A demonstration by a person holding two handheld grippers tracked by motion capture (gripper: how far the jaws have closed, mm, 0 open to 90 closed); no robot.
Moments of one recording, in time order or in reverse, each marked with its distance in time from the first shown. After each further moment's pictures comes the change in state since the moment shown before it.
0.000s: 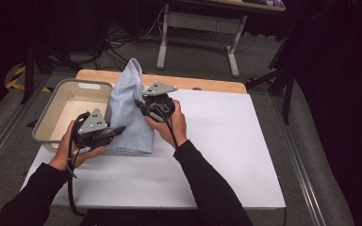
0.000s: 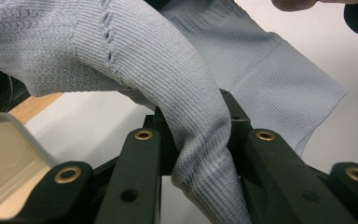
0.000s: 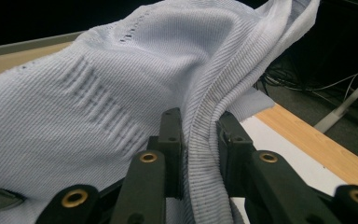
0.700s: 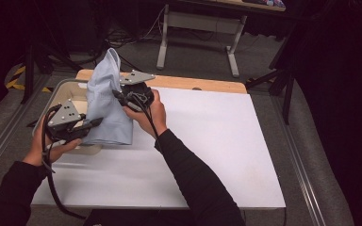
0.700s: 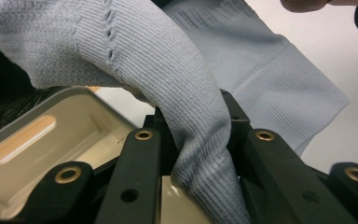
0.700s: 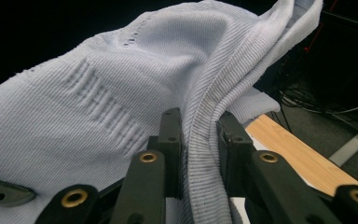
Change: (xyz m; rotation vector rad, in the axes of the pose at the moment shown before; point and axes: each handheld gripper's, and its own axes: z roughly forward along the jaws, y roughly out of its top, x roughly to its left) left arm 0.040 -0.016 -0.042 -0.004 0.086 -0.035; right arm 0.023 0.043 0.038 -0.056 0.060 -0.025
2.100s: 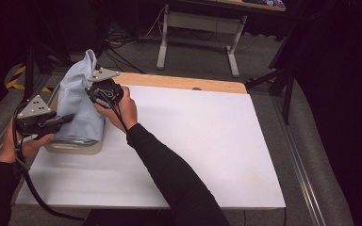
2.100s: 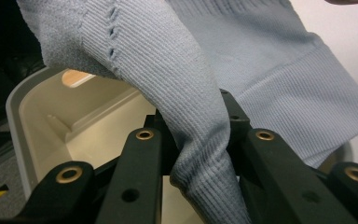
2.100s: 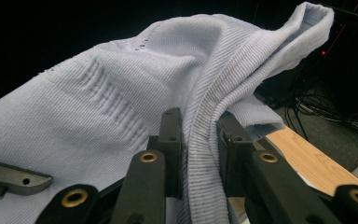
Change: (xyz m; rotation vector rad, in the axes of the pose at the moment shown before) left arm 0.057 -0.048 -0.020 0.080 0.084 -0.115; right arm 0.035 0.018 0.077 0.000 0.026 -0.007
